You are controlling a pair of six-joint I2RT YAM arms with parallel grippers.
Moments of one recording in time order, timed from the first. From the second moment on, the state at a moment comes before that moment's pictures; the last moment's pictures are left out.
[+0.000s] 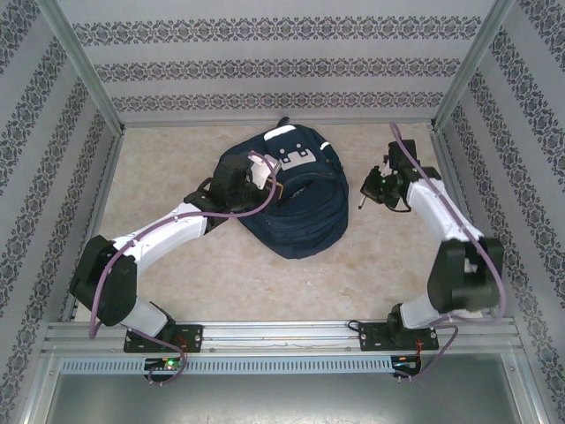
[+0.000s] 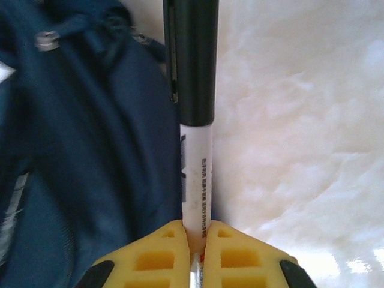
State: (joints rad) left arm -0.56 1.50 1.06 -0.07 0.27 -0.10; right arm 0.05 1.47 1.11 -0.66 -0.27 0.60
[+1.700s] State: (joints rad) left arm -0.46 1.57 1.29 -0.42 0.28 -0.13; right arm 0.18 1.22 0.95 -0.74 -0.31 0.63
